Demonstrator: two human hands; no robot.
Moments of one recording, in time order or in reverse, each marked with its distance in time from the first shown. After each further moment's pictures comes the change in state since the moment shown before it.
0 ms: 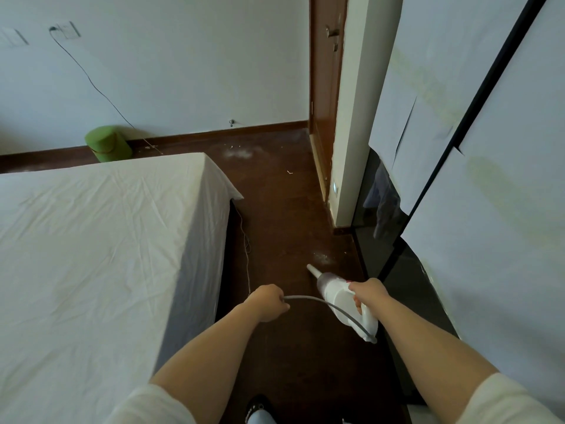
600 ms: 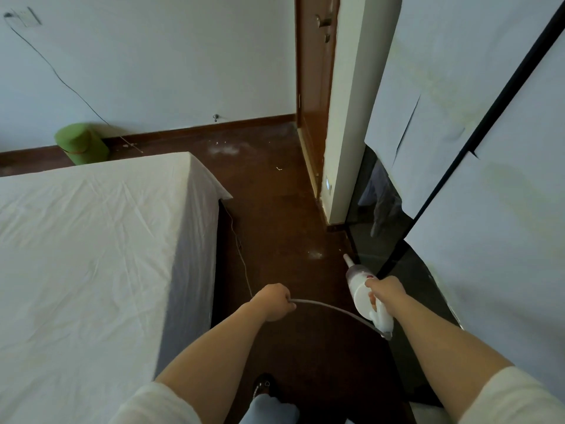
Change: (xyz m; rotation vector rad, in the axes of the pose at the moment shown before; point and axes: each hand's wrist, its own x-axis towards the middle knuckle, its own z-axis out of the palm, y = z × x) left_hand 0.036 0.002 -0.029 0.070 -0.094 0.083; right_hand 0.020 -0.026 -0.016 0.060 0.093 0.171
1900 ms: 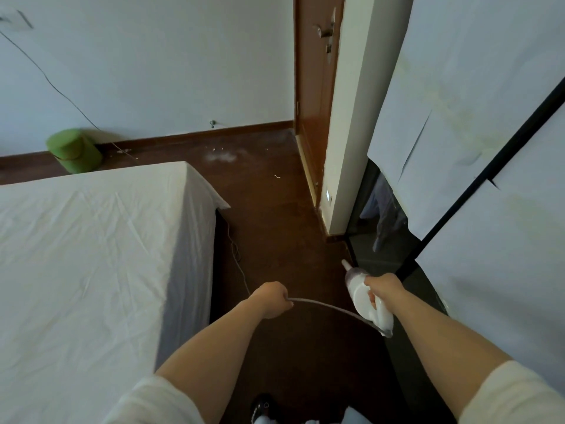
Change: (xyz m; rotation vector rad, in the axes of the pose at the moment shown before) left_hand 0.045 -0.007 -0.053 0.000 0.004 0.021; right_hand 0.027 -0.061 0.002 0.000 -0.023 -0.027
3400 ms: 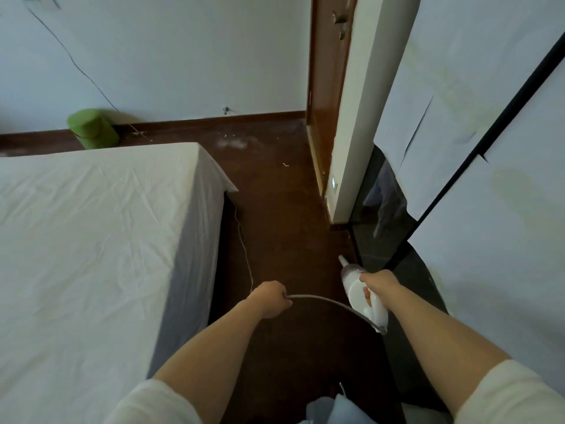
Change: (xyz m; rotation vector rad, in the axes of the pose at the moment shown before) left_hand -0.045 0.001 0.064 -0.094 0.032 -0.077; right_hand -0.034 0.046 -0.002 -0.059 -0.045 -0.031
